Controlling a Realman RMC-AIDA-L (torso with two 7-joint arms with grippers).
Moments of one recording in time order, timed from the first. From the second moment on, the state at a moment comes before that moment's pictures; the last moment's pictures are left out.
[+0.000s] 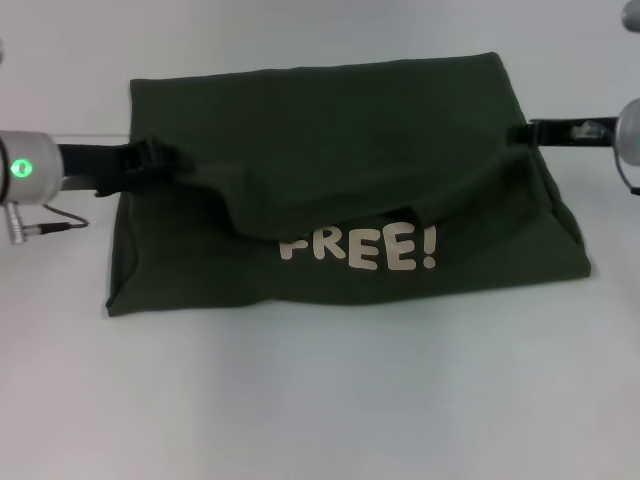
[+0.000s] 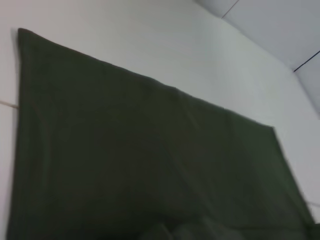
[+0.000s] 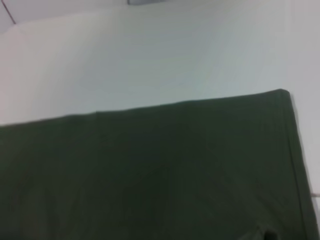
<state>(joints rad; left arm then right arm) -0.74 -2.01 0.65 0.70 2.29 1.10 -2.49 0.85 2.01 -0.89 -0.57 -2.34 -0.70 2.38</state>
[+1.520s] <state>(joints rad) -0.48 -2.04 0.58 0.67 2.15 1.21 -2.13 0.54 1.99 -0.67 -0.69 -1.87 -1.25 2.11</state>
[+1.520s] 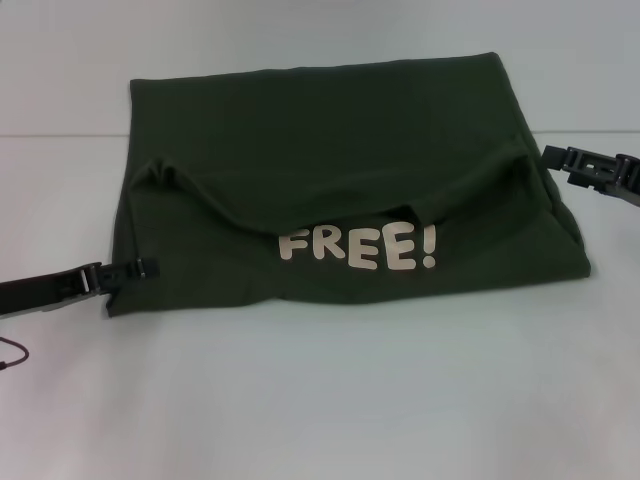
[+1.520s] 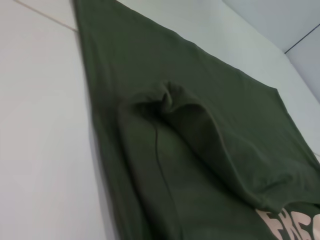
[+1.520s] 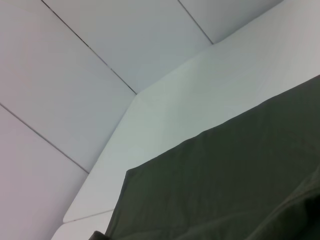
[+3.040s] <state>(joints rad) -0.48 -2.04 0.63 0.66 2.15 1.17 -2.14 0.54 1.99 -0.66 -0.69 -1.88 -1.27 2.12</state>
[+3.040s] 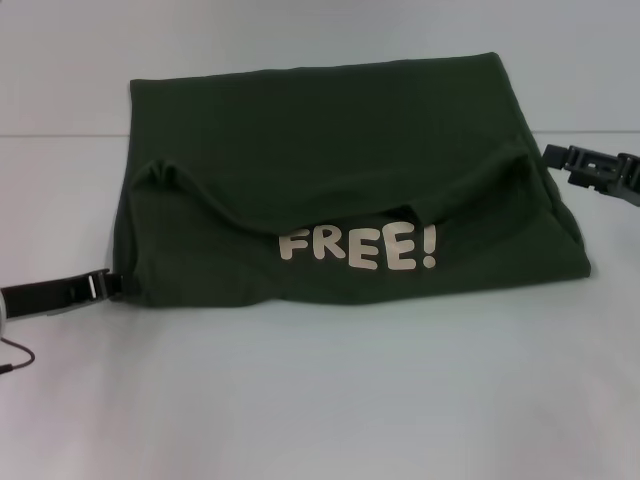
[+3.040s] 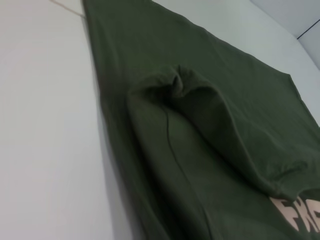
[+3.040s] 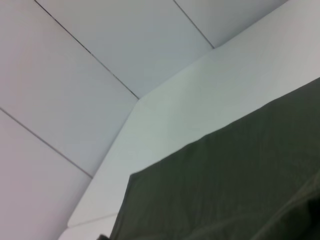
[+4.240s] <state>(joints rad) -0.61 -1.98 0.62 0.64 2.14 1.28 -2.38 0.73 1.95 -0.74 -0.69 -2.52 -1.18 2.44</state>
